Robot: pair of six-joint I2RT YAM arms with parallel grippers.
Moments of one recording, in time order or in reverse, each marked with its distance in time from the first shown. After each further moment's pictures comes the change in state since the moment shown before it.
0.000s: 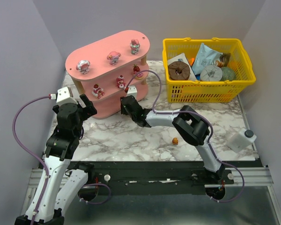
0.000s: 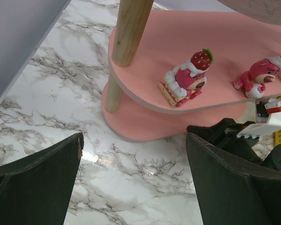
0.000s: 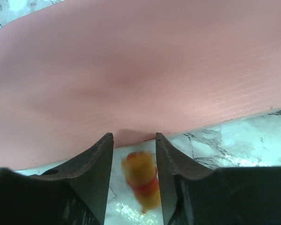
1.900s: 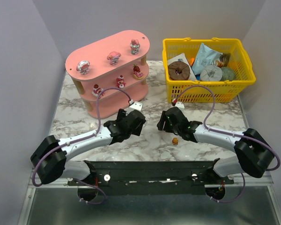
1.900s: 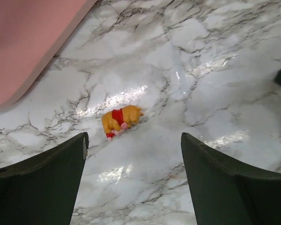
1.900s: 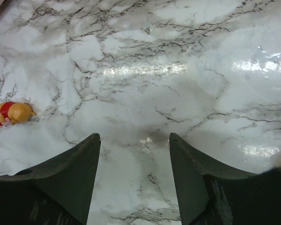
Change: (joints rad) left arm -0.691 0.631 -0.078 0.196 -0.113 0.006; right arm -0.172 -0.813 -0.785 -0.330 -0.185 0.327
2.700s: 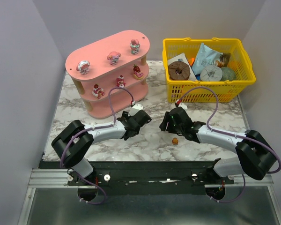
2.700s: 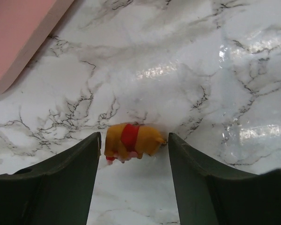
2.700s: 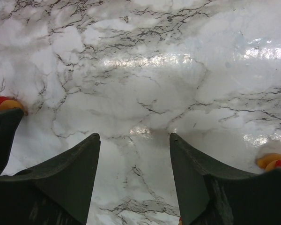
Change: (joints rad) left arm 0.039 0.319 0.051 0.029 -0.095 -0.064; right arm -0.067 -0.035 -0.050 -0.003 -0.078 -0.011
